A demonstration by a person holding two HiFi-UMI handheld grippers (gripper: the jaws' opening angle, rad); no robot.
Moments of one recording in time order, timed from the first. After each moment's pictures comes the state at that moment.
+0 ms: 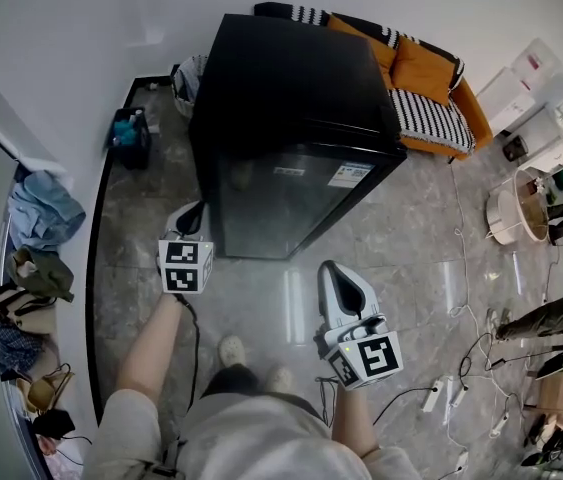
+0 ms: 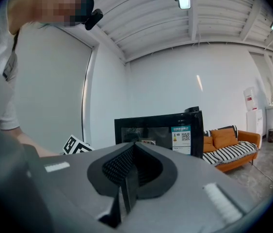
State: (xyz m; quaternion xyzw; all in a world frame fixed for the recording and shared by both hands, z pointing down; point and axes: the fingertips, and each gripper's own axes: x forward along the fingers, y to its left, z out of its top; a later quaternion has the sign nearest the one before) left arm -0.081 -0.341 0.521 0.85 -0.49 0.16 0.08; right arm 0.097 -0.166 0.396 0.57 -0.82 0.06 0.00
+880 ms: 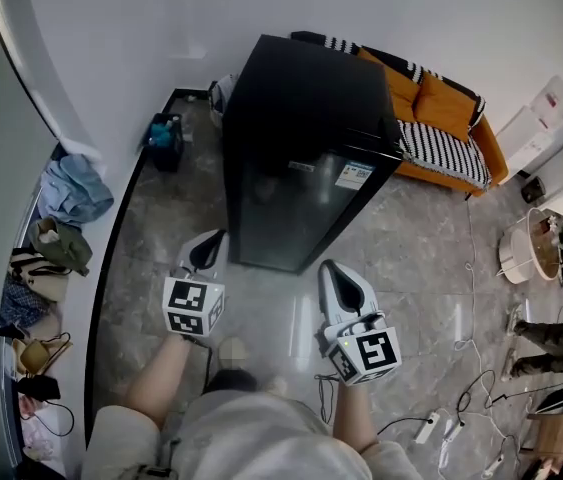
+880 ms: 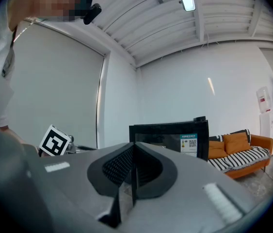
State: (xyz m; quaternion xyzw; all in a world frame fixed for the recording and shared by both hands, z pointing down) left arm -0.072 -0.177 0.431 0.86 -0.50 0.08 0.06; right arm 0.089 -0.097 0.366 0.51 -0.86 0.03 -0.01
